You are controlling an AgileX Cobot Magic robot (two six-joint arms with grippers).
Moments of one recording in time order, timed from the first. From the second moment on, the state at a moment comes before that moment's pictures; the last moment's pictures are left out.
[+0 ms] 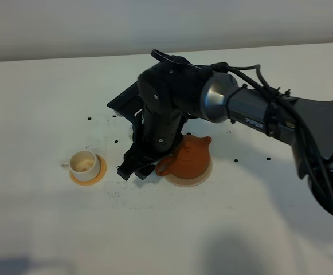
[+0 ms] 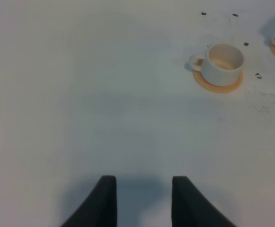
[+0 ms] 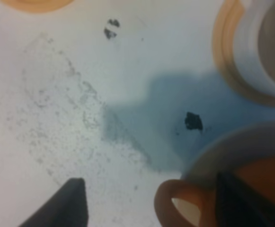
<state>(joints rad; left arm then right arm) 0.04 0.00 -0.46 0.02 1.06 -0.04 0.66 2.26 -1.82 0.15 1.08 -0.11</state>
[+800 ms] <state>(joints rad) 0.04 0.00 -0.46 0.02 1.06 -0.04 0.70 2.23 -1.76 0.15 1.03 -0.11</state>
